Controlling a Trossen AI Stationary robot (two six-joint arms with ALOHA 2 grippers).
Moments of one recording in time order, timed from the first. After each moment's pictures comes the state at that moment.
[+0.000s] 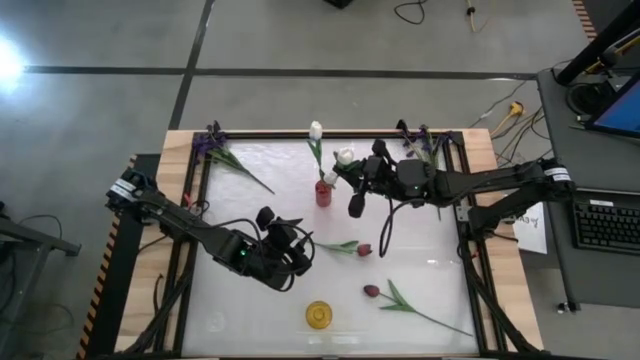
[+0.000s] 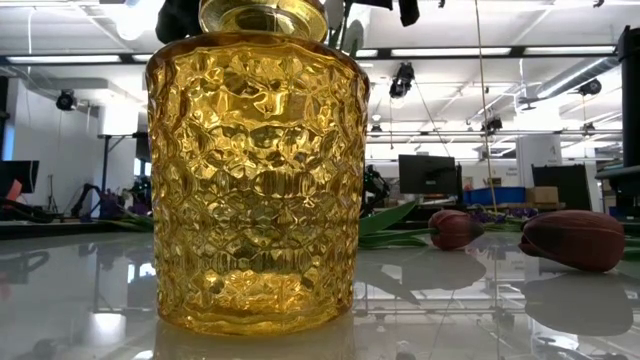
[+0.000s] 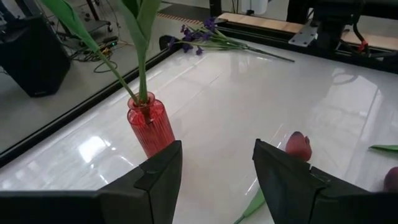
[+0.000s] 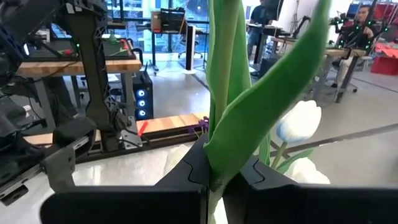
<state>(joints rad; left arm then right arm) -0.48 1.57 1.14 -0.43 -1.01 -0.72 0.03 1.34 1.07 0.19 0.41 -0.03</state>
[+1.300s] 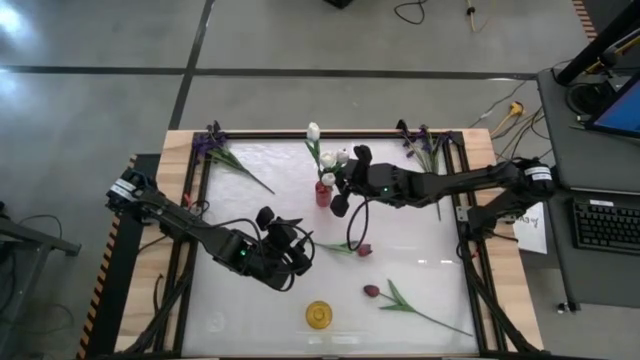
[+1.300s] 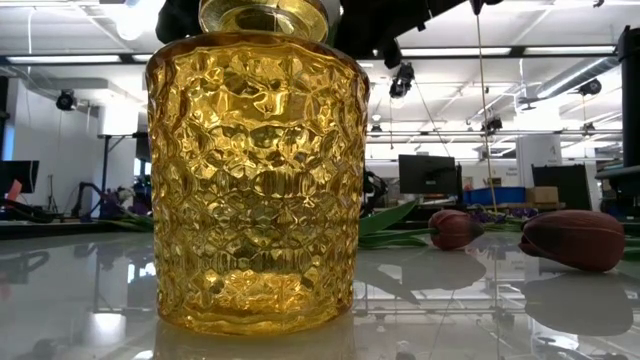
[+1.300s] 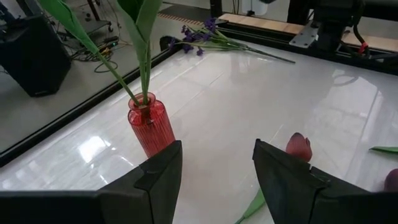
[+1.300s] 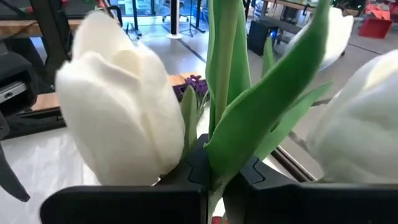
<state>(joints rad) -0.48 1.57 1.14 -0.43 -1.01 -0.72 -0.03 1.50 1.08 0.19 0.42 0.04</state>
